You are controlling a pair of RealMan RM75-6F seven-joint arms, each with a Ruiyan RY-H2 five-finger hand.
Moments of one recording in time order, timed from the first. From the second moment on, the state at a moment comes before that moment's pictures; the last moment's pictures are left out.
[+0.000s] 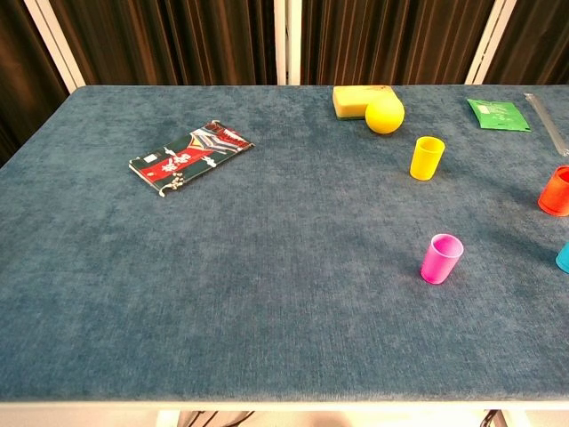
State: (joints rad) left arm -0.07 -1.15 0.01 -1.63 1.60 1.54 0.04; right arm 0.62 -1.18 0.08 -1.70 -0.74 1.05 -0.64
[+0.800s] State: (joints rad) left arm -0.06 -1.15 0.01 -1.61 1.60 1.54 0.02; right arm 0.63 -1.17 0.10 -1.71 -0.80 1.03 -0.55
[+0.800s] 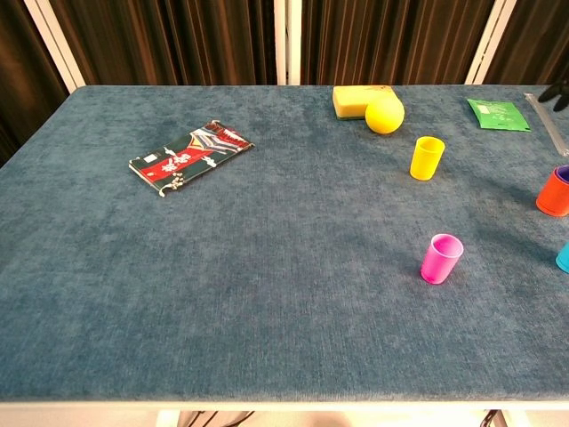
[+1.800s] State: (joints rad) left arm -0.06 -1.15 0.00 -1.60 1.60 1.54 0.01; right arm 0.85 -1.52 0.13 -1.45 -0.63 0.97 -0.71
